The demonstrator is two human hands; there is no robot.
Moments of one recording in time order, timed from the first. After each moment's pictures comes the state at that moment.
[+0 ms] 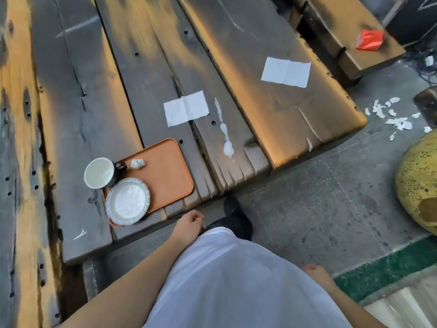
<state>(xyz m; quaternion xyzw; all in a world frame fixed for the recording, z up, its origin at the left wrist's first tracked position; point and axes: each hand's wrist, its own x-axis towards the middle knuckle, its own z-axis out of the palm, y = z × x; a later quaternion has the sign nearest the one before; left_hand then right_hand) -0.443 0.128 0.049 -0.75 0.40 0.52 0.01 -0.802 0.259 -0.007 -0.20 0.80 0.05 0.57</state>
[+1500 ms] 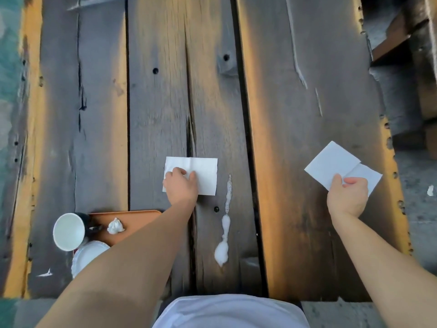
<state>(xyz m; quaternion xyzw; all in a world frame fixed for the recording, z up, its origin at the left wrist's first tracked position) -0.454 -0.261 0.002 -0.93 0.22 0.25 -0.12 -0.803 -0.349 -0.008 -0.35 0.88 -0.17 0.28</state>
